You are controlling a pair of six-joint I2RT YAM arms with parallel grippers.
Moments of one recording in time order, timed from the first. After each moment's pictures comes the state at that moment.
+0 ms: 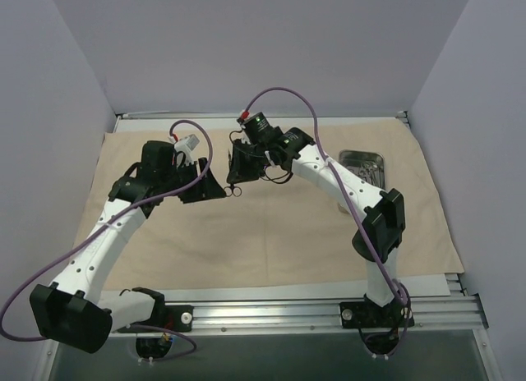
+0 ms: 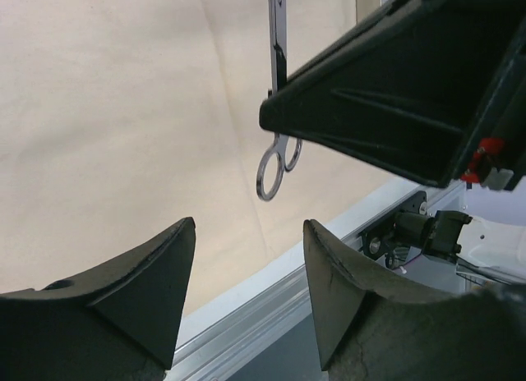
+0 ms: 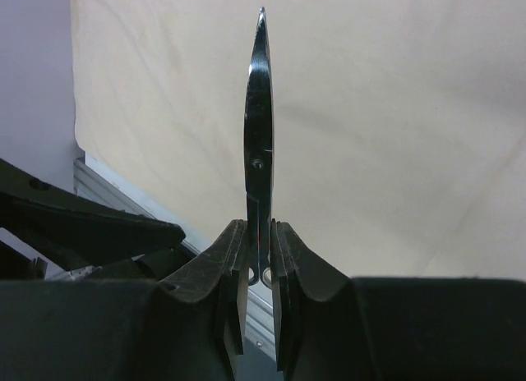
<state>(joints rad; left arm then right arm) -0.32 1.19 1.14 -0.69 0.43 -0.49 0.77 1.93 1.90 -0.80 -0.21 0.68</state>
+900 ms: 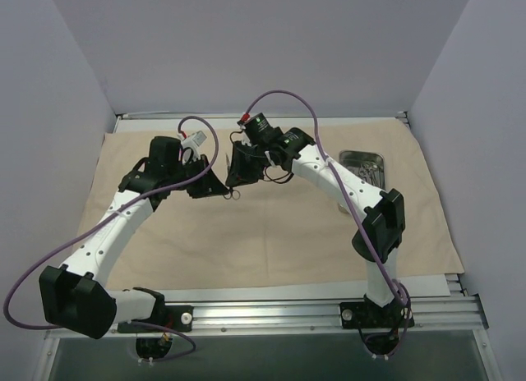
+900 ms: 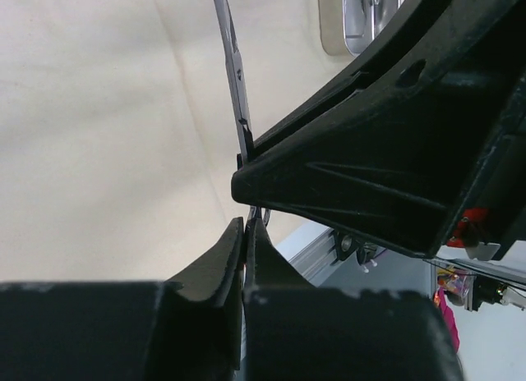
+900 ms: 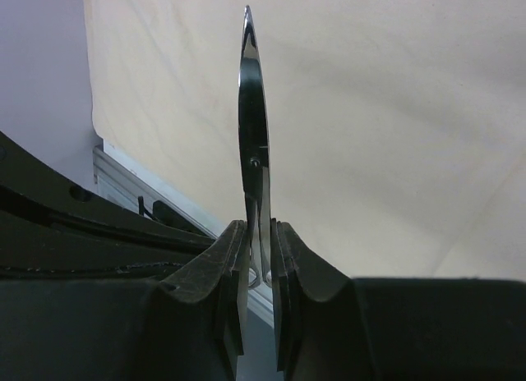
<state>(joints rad) -0.33 1.28 1.14 -0.59 0.52 -0.55 0.78 1.93 1.91 -0.82 -0.27 0.73</state>
